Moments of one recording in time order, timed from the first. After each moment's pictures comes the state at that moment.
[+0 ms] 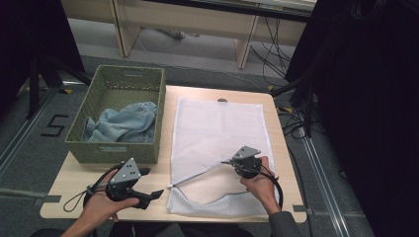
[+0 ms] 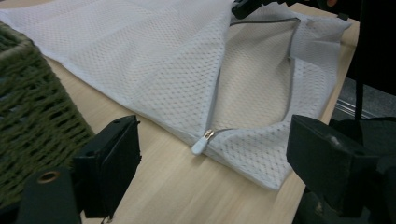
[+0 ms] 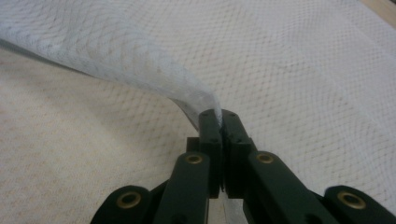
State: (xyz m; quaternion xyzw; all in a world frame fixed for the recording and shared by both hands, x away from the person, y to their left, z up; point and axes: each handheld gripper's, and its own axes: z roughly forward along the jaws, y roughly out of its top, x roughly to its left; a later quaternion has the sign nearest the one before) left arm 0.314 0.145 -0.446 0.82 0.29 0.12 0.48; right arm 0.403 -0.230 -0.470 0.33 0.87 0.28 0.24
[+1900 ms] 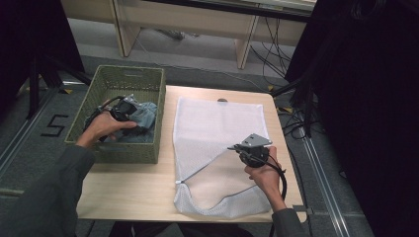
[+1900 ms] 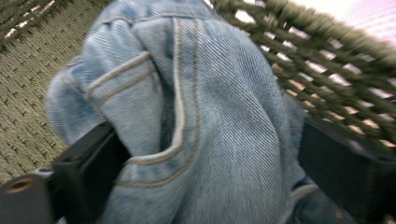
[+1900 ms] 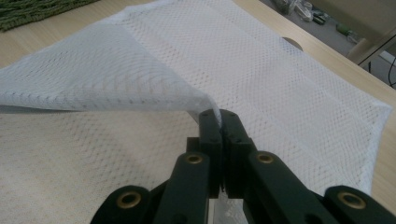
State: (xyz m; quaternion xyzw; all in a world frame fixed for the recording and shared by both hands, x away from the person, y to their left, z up) left arm 0.536 0.195 -0.434 0.89 0.33 0.14 0.29; right arm 0.414 -0.237 -0.430 0.33 0.84 0.33 0.28
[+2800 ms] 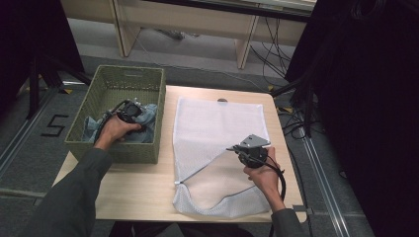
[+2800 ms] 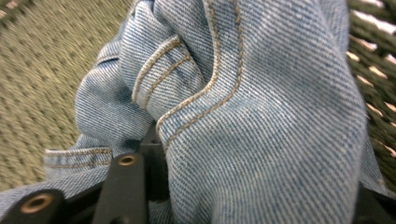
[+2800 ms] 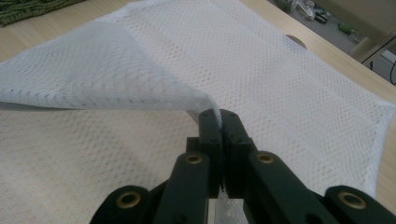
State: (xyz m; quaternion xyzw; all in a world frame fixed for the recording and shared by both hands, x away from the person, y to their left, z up) left arm 0.553 0.184 -0.466 0.86 0.40 0.20 0.24; right arm 0.414 -0.235 -0.433 0.32 0.84 0.33 0.28
